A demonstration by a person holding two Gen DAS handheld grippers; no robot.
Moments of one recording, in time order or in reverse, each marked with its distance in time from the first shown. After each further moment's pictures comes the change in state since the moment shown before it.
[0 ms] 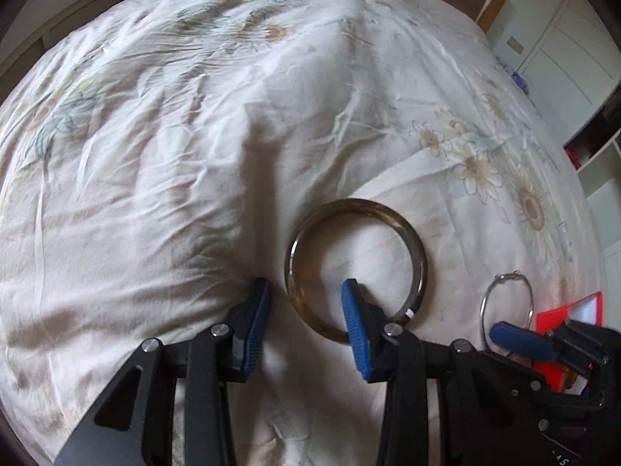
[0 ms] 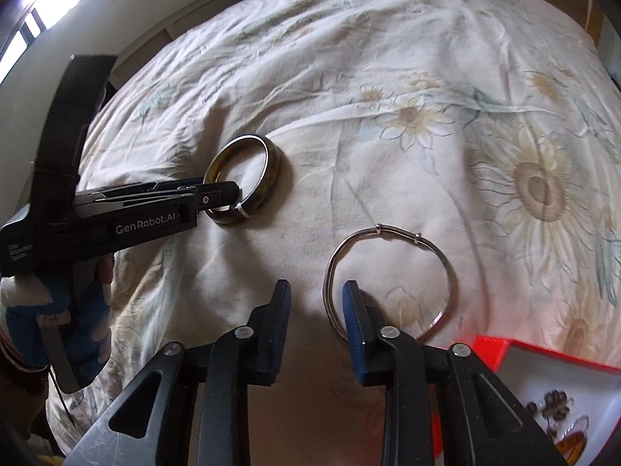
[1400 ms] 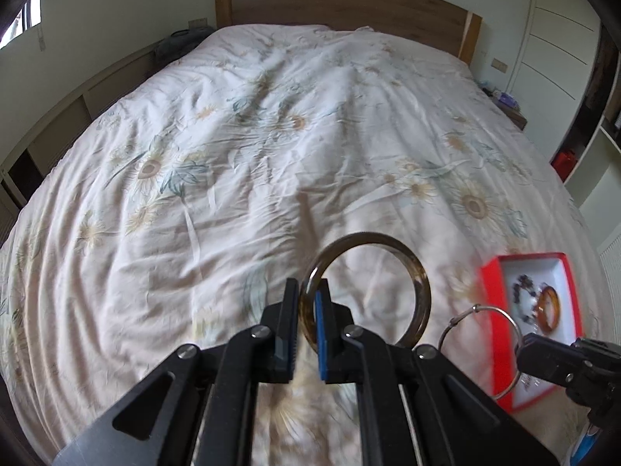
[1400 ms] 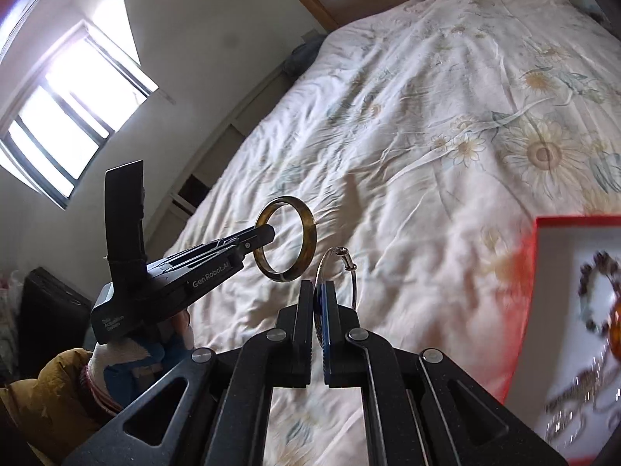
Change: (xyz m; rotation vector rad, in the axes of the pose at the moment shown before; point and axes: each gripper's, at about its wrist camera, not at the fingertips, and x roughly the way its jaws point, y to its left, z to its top) left arm -0.177 -0.005 -0.069 0.068 -0.224 0.099; right arm -0.146 0.055 -0.086 0.216 -0.314 0.363
